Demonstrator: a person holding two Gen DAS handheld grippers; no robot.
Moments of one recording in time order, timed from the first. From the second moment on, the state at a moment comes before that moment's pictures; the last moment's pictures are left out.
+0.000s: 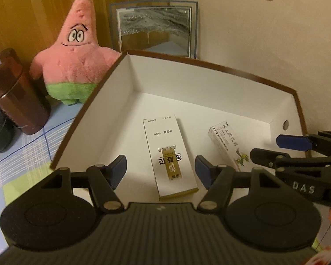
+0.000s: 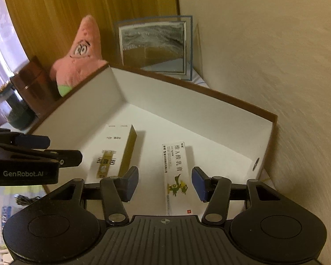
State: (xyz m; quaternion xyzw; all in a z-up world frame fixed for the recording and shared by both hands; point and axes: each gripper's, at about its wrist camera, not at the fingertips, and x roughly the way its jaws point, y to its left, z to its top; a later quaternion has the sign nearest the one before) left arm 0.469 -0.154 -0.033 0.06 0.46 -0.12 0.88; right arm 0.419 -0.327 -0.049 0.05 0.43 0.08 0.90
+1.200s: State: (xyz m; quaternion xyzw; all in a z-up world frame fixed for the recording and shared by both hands) left arm 0.244 -0.039 -0.009 0.01 0.45 -0.06 0.89; right arm 0.242 -0.252 -0.023 0.04 0.42 0.18 0.89
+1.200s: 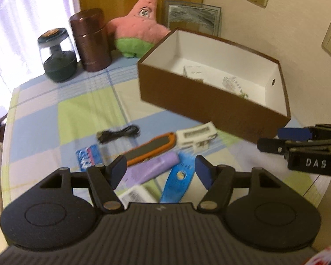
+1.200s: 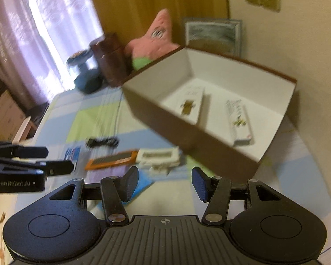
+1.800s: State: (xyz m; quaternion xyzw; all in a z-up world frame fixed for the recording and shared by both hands) left arm 0.177 0.020 -0.055 -0.04 0.49 0.00 0.87; right arm 0.209 -0.190 -0.075 -0.01 0.48 0.24 0.84
